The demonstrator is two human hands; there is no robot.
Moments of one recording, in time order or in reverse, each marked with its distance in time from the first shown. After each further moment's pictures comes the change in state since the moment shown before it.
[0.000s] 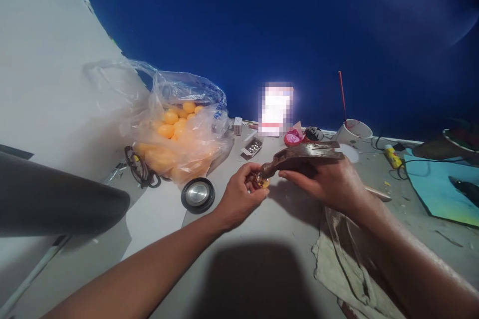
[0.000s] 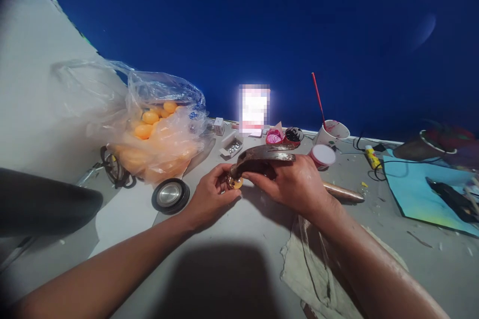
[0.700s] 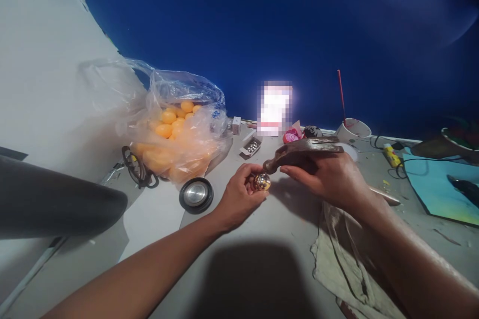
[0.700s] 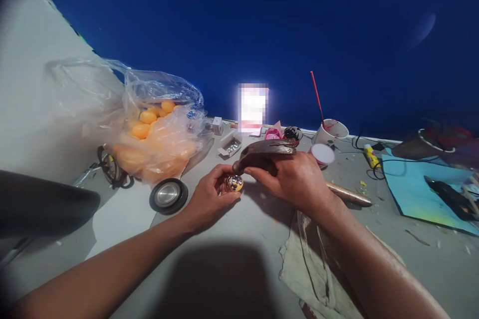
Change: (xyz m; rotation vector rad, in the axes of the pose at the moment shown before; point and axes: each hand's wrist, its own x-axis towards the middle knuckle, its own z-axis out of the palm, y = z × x) left_hand -0.003 0.004 0.000 0.096 0.033 -0.016; right_hand 0.001 0.006 -0.001 -0.076 0.006 0.041
